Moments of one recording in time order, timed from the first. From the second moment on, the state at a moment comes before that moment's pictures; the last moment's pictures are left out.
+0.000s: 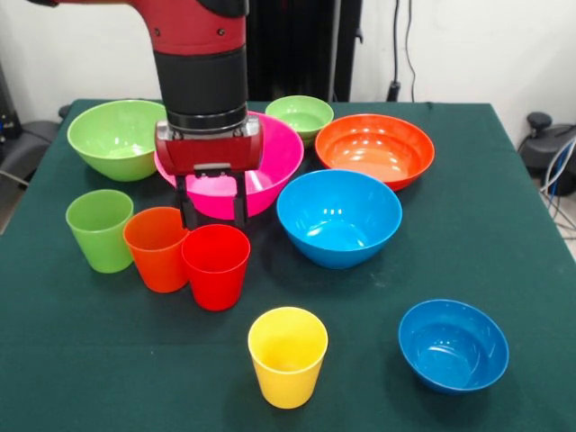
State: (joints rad) arm -0.63 -0.57 0.38 1.54 -0.40 0.51 1.59
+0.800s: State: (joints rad) arm -0.63 -0.52 0.39 1.54 -0.40 0.51 1.59
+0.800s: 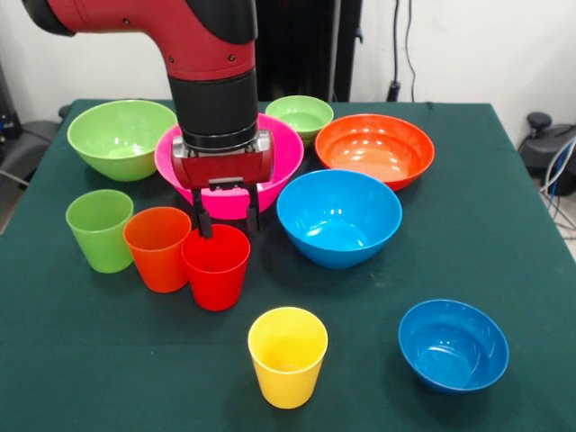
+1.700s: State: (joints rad) arm -0.63 -0.44 0.39 1.52 -0.46 0.46 1.59
